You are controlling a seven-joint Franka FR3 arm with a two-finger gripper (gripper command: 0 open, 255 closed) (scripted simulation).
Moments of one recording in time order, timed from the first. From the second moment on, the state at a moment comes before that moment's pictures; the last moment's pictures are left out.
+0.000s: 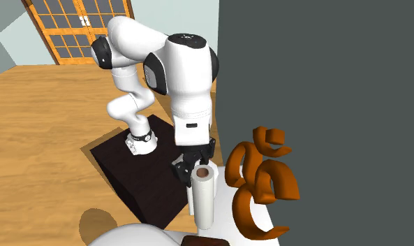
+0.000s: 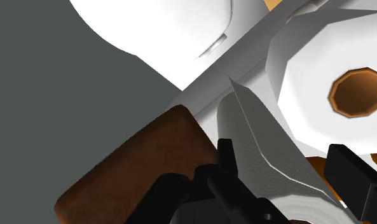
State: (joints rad) arm -0.10 0.14 -0.15 -1.51 -0.07 1.78 -0.20
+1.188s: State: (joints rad) arm -0.11 0.22 -0.15 -1.20 -0.05 1.55 -0.22
